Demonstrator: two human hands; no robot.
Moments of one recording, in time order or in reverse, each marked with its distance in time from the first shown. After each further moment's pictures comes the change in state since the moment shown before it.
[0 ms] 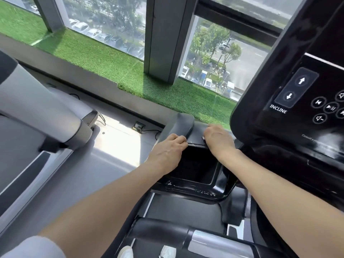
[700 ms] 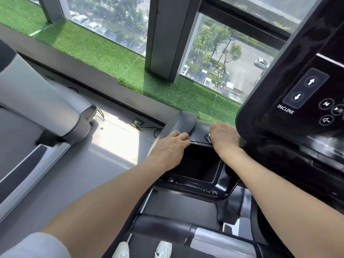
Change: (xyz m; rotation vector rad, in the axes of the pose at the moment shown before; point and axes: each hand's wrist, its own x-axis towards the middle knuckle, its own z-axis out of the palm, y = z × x) left_hand 0.001 -0.004 0.003 -0.043 -0.022 -0.020; right_hand -0.003 -0.009 -0.011 -0.316 0.008 0.029
